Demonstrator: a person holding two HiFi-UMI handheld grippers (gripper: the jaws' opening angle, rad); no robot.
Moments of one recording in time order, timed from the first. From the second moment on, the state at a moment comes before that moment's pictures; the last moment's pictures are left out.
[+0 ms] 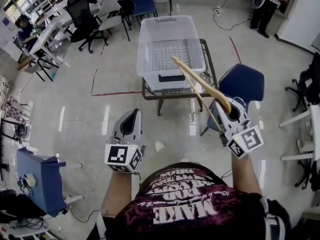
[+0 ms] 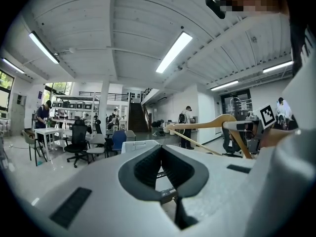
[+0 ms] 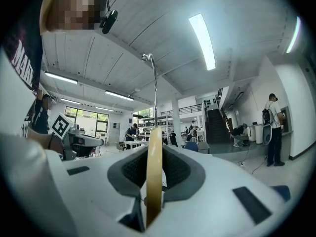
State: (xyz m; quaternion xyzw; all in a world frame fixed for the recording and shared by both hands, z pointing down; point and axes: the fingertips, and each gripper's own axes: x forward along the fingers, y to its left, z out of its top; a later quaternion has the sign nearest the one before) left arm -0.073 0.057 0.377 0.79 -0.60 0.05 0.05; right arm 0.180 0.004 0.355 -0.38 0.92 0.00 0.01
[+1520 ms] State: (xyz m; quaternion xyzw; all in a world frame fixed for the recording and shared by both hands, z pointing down) left arm -0.151 -0.159 0.395 0.81 -0.59 0.04 0.06; right arm 0.089 -0.195 0.363 -0.39 0.92 -0.01 -0.02
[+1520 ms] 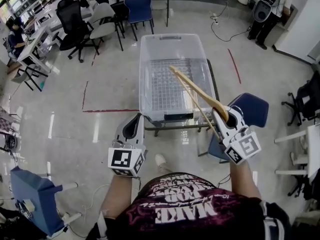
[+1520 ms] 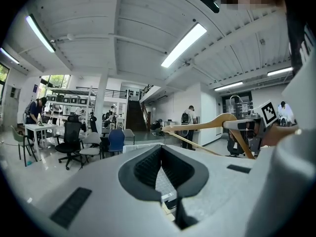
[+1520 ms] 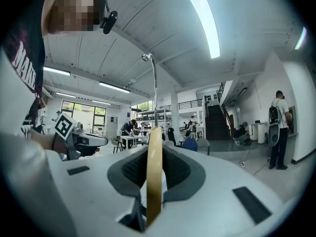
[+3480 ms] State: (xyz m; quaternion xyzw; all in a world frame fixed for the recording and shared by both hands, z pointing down) left arm -0.182 -0.339 0.427 0.82 -0.57 0.08 0.08; right arm 0.035 -0.413 0.432 -0.39 0.91 -0.11 -0.04
